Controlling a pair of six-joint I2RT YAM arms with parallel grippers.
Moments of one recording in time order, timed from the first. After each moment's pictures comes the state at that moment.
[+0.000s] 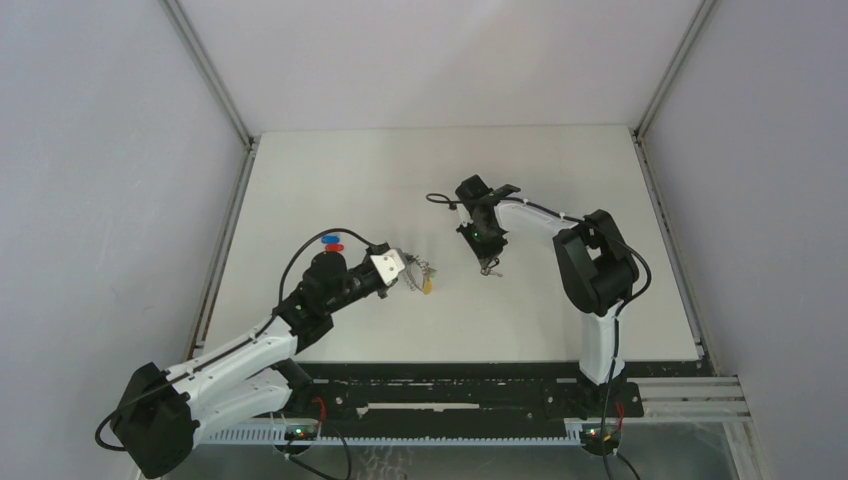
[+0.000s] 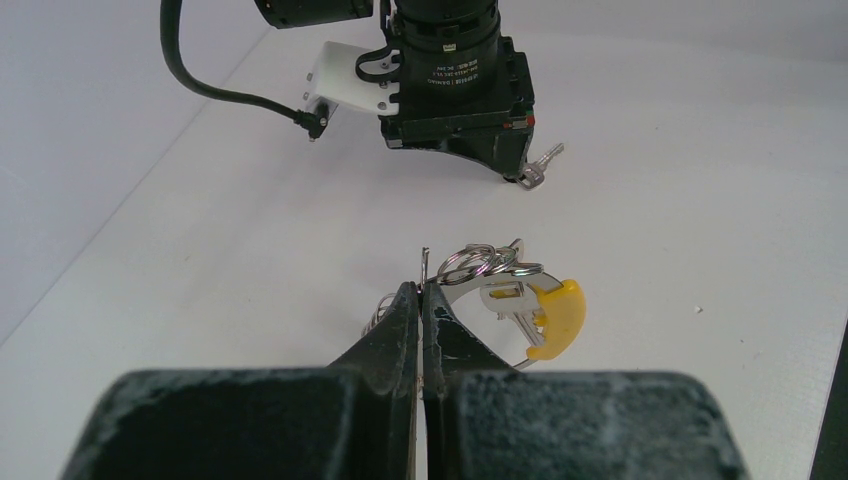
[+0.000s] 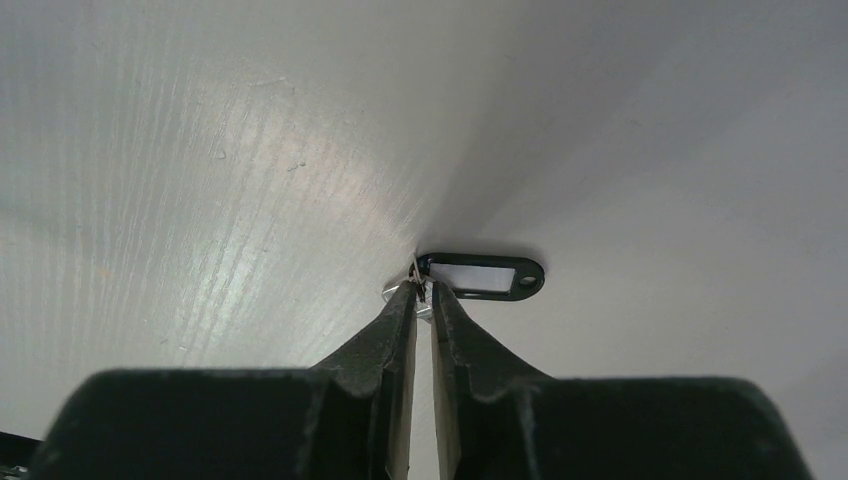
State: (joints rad) left arm -0.71 0.92 0.44 0.33 0.26 0.36; right arm 0.56 1.98 1.41 -0.80 -0.01 0.02
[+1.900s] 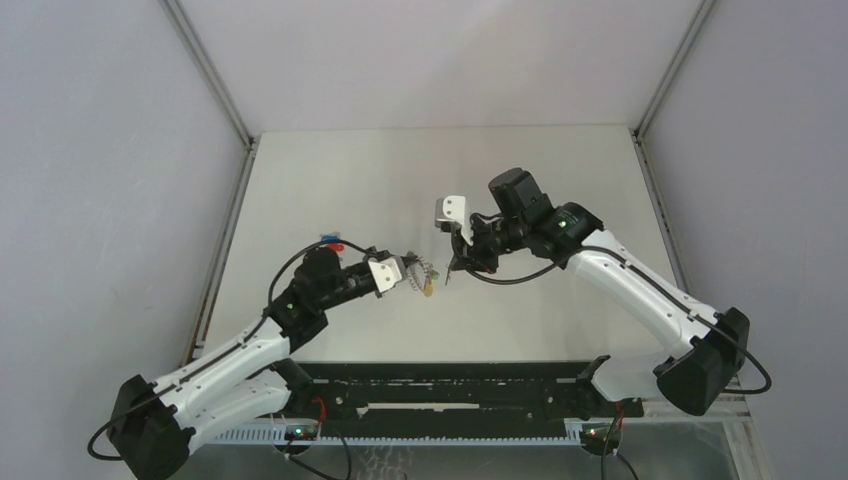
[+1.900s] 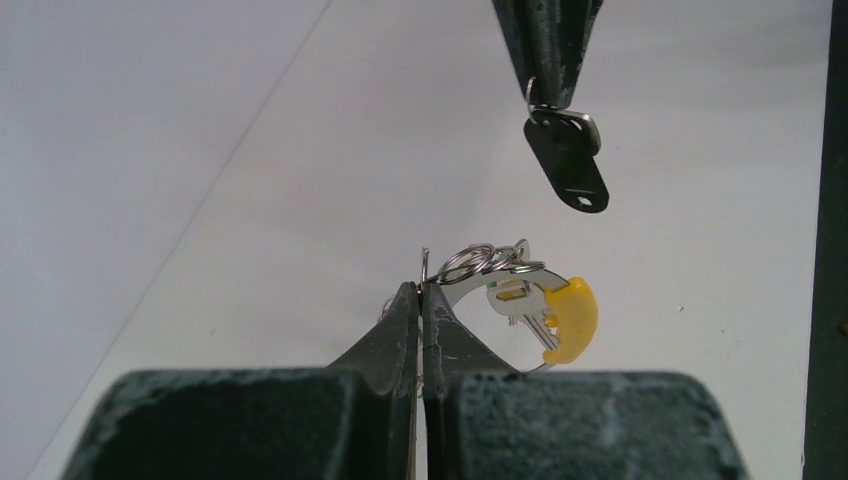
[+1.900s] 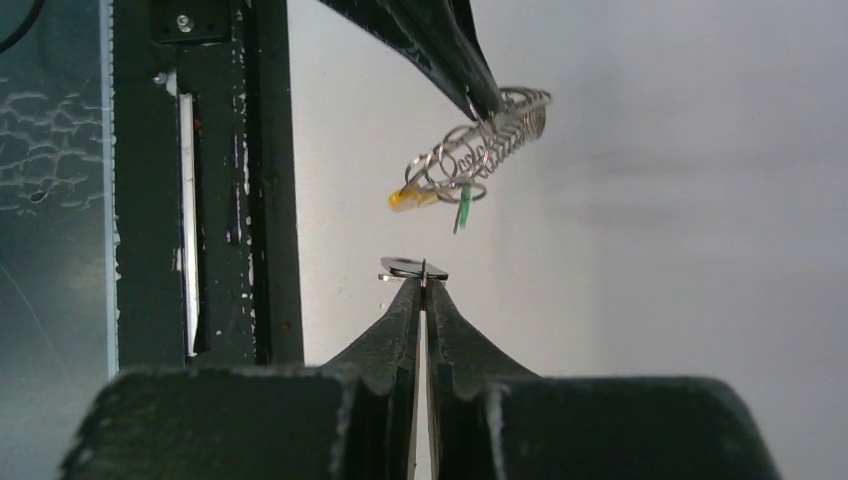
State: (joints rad) left arm -0.71 0.85 0.50 0.24 0.39 0.46; right arm 0.70 1.30 1.28 -0.79 -0.61 -0.51
